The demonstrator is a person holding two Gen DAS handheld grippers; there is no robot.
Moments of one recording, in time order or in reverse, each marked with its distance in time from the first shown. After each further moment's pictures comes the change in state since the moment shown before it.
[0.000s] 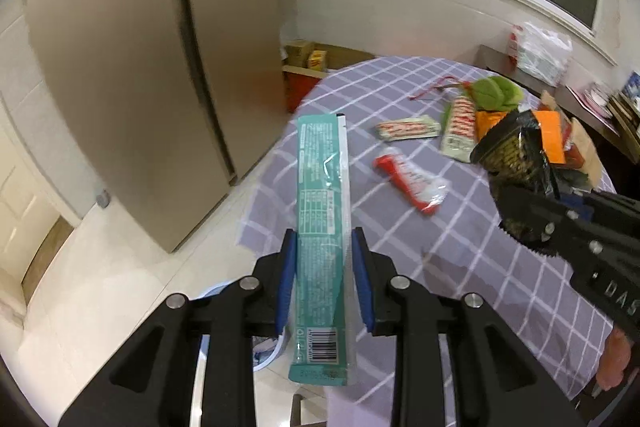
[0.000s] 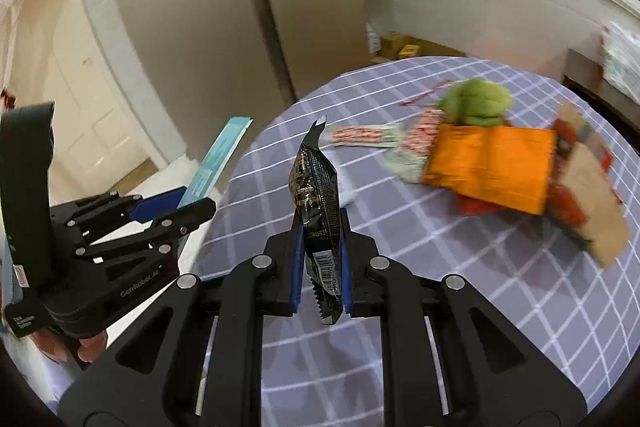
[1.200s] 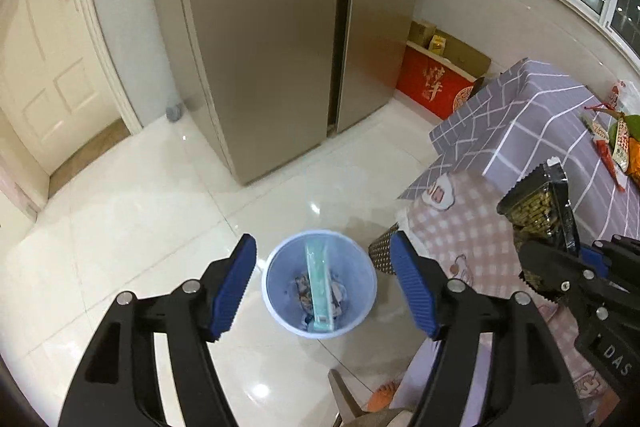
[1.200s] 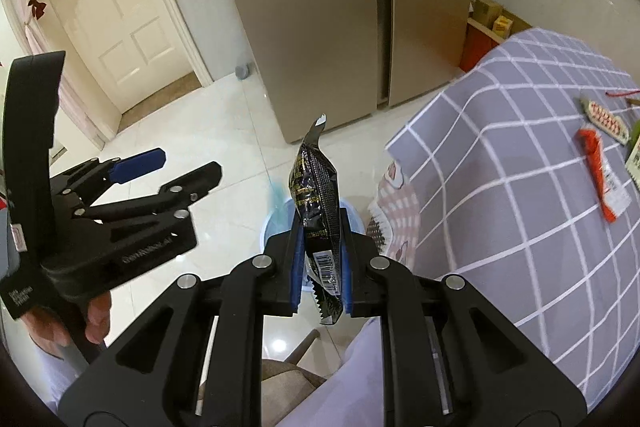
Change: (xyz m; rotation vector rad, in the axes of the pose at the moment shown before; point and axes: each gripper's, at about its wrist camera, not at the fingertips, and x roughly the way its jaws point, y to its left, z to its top) left arm 0.028 0.178 -0.084 -0.303 0.100 0.200; right arm 0.121 0.162 -0.026 -0.199 0.234 0.110
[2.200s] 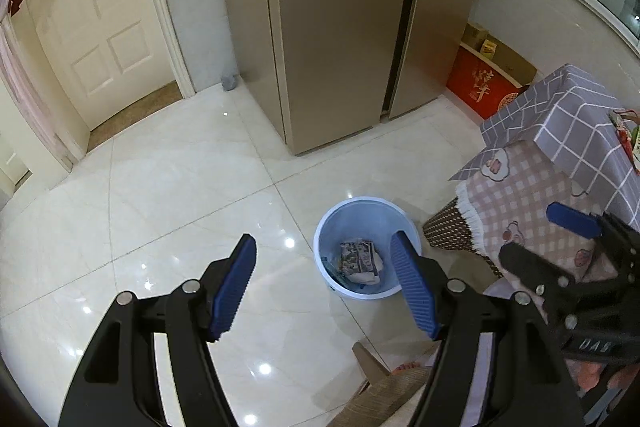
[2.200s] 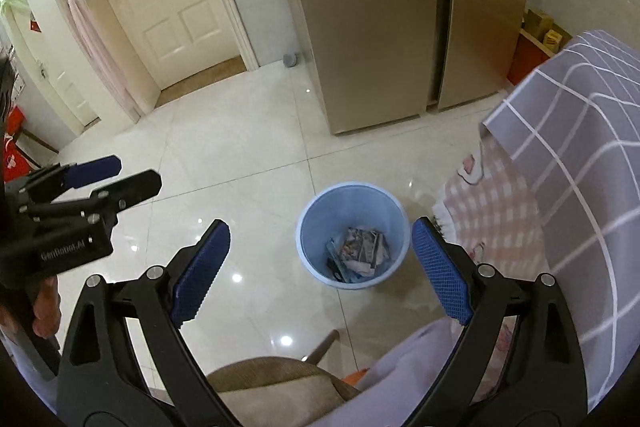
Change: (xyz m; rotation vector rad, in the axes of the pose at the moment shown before) left arm -0.042 0.064 -0.051 -0.126 0.029 0.120; right arm 0.026 0.034 -0.020 -0.117 -0.008 0.136
